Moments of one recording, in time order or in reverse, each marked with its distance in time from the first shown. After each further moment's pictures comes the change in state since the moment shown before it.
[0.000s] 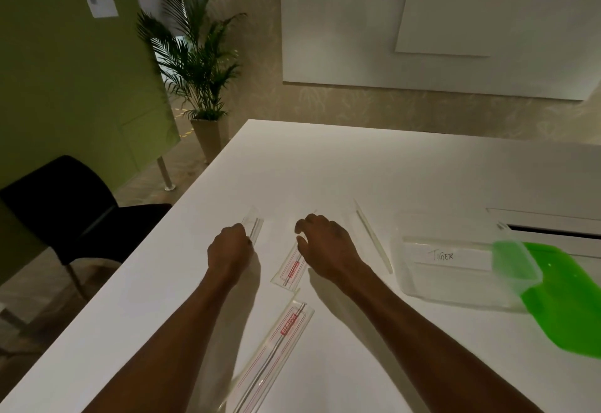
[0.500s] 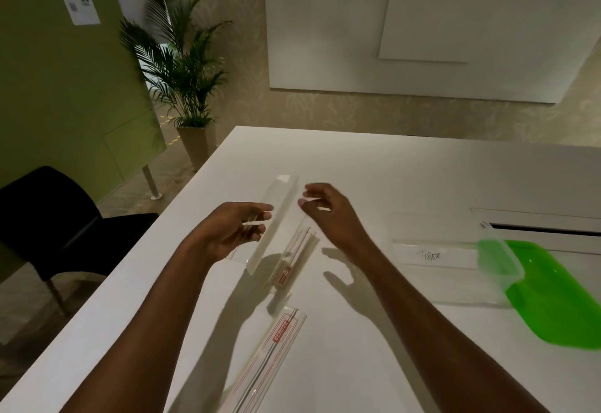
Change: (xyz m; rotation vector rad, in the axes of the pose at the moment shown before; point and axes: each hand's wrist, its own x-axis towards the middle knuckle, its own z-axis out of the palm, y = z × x) left_hand 0.011 0.043 -0.080 -1.270 -0.604 -0.148; right_hand 0.010 0.025 -0.044 1.020 0.242 0.226
